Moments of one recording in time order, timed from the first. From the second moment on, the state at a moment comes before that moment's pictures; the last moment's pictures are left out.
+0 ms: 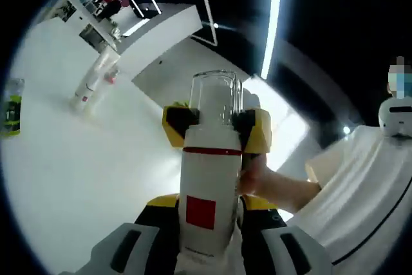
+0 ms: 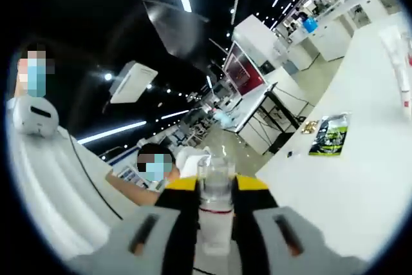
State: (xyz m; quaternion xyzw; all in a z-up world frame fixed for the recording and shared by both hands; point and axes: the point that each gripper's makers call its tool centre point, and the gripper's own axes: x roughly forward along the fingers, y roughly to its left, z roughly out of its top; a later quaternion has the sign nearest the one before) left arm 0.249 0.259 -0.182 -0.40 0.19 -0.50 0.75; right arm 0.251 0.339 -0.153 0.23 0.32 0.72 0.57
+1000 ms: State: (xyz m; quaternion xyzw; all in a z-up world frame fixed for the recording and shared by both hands) left arm 0.267 0.260 -0.244 -0.23 0.27 -0.39 0.85; right arm 0.279 0.322 -0.203 0.20 0.36 0.58 0.70
